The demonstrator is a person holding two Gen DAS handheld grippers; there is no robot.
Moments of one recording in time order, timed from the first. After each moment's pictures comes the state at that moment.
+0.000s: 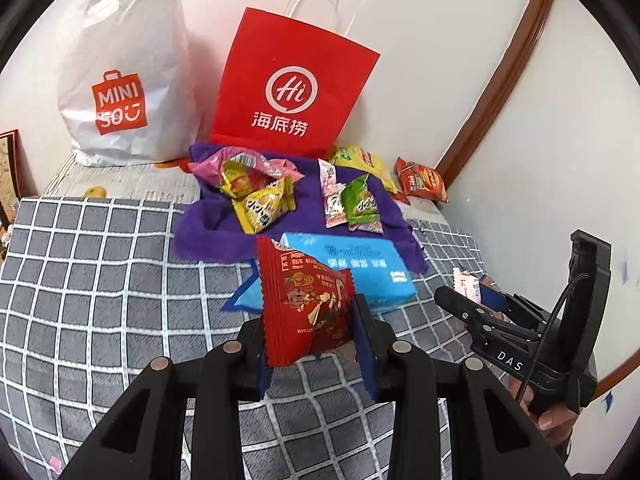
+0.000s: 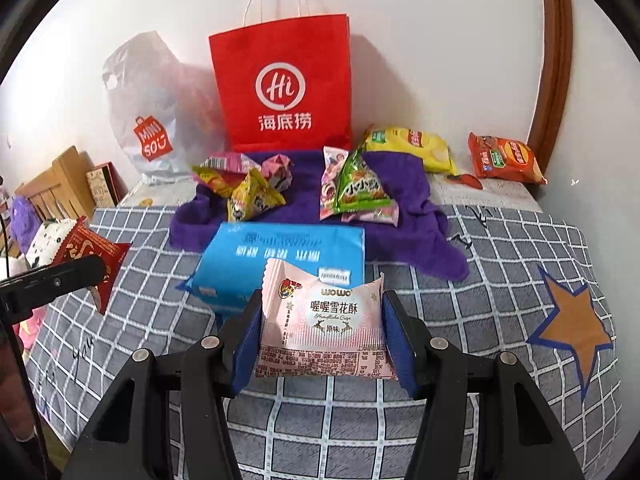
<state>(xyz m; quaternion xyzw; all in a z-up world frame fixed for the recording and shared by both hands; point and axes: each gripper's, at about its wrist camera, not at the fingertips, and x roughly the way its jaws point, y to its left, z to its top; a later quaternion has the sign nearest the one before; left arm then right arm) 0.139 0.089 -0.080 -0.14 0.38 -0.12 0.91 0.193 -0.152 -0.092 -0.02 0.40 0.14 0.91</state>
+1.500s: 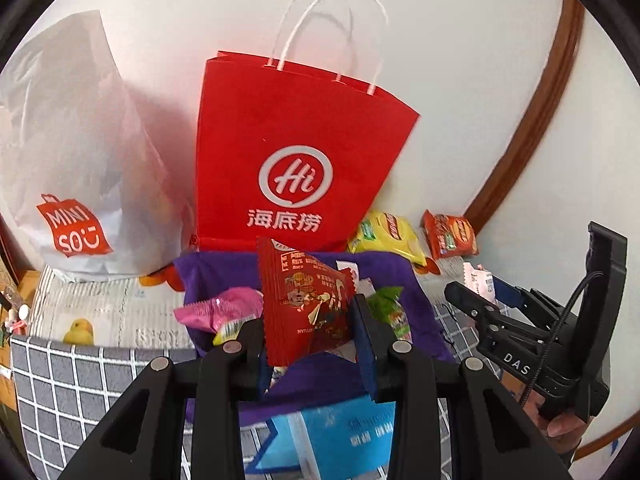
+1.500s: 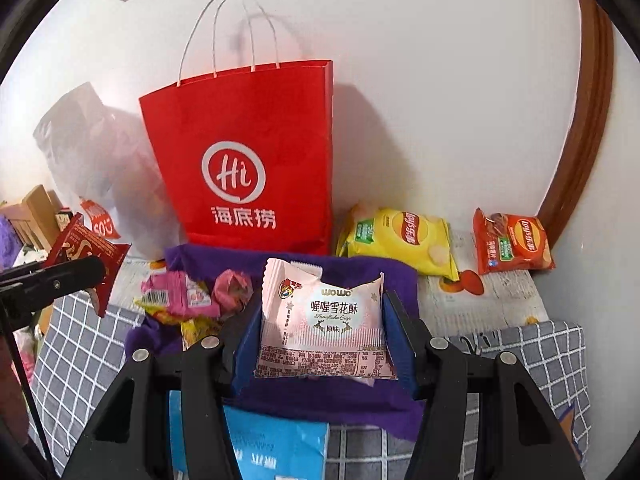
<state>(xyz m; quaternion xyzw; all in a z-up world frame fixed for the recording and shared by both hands) 0.303 0.097 -0.028 -0.11 0.37 -0.10 0.92 0.357 -0.129 -0.043 -0.03 0.37 0.12 0.92</state>
